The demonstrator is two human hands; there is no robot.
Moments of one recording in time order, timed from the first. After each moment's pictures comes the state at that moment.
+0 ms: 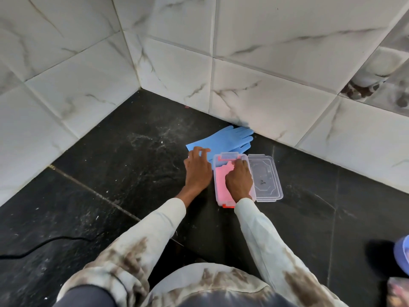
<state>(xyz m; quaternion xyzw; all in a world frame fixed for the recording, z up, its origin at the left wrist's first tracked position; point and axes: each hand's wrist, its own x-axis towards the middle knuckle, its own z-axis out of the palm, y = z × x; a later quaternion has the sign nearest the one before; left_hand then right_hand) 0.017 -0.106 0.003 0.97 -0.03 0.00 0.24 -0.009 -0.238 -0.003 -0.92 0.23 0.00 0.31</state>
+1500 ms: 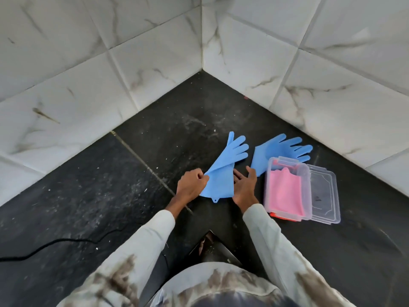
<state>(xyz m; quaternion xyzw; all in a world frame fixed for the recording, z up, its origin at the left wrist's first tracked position) -0.040 0.072 -0.029 0.89 0.21 -0.17 0.37 -0.007 -0.100 -0.036 -0.38 0.34 0.23 0.83</state>
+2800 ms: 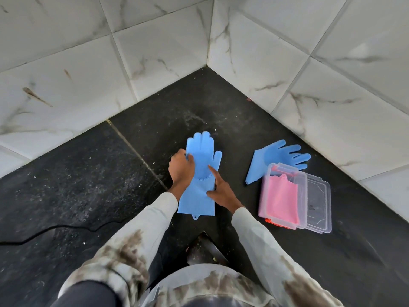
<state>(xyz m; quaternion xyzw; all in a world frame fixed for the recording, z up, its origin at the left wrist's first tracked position) -0.001 0.088 -0.034 0.87 0.33 0.03 0.36 -0.017 -0.074 -0.048 -0.86 -0.08 0.32 0.38</state>
